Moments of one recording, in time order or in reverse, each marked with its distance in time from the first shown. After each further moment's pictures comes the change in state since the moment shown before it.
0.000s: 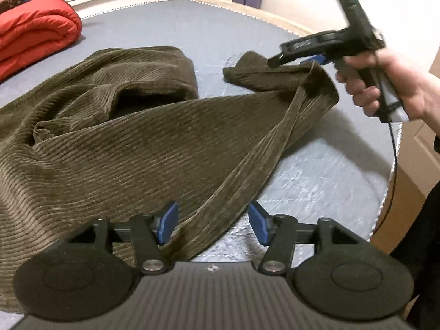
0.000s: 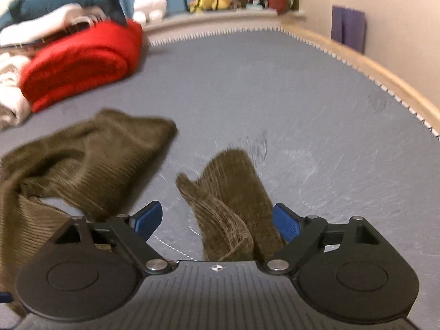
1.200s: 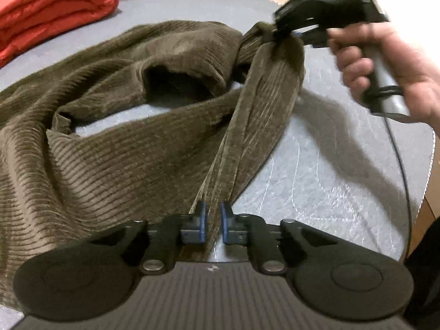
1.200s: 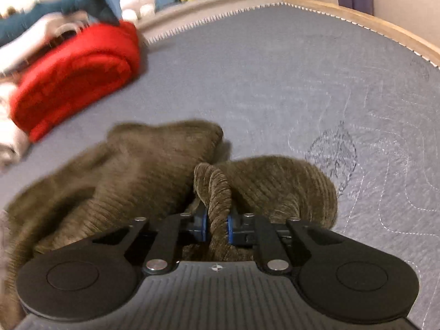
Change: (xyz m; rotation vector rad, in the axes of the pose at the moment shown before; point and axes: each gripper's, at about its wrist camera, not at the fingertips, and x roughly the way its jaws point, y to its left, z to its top) left arm 0.026 0.045 0.007 -0.143 0.049 0.078; right arm 0.050 0.079 0.050 0.203 -0.047 0.116
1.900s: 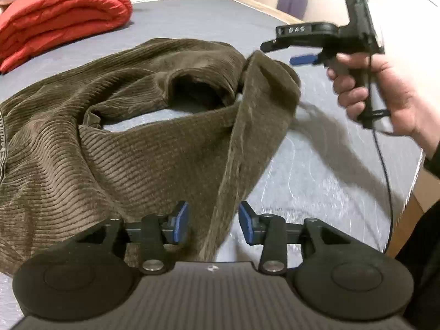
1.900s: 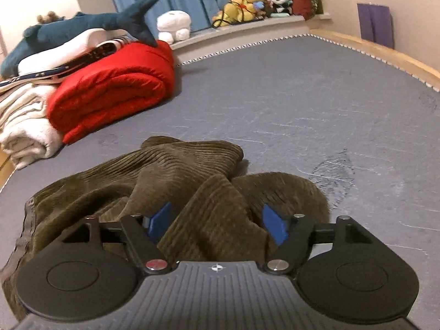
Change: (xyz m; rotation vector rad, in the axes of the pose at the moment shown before) left arm -0.049 0.019 -0.019 -0.035 -0.038 -0.008; right arm -0.020 -0.004 -0.014 -0.093 -0.062 0.082
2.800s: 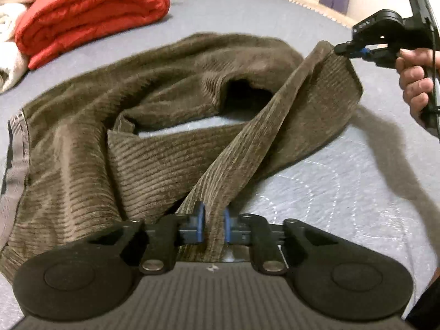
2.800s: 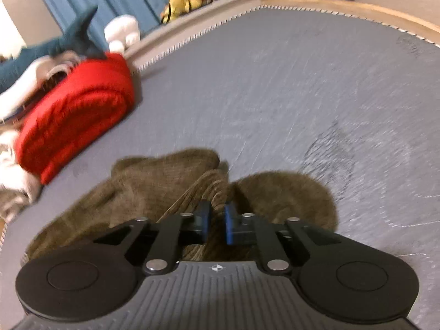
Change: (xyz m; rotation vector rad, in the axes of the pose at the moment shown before) left arm 0.032 0.031 0.022 -0.016 0.014 0.183; right arm 0.013 -0.029 0.022 0.246 -0.014 -0.051
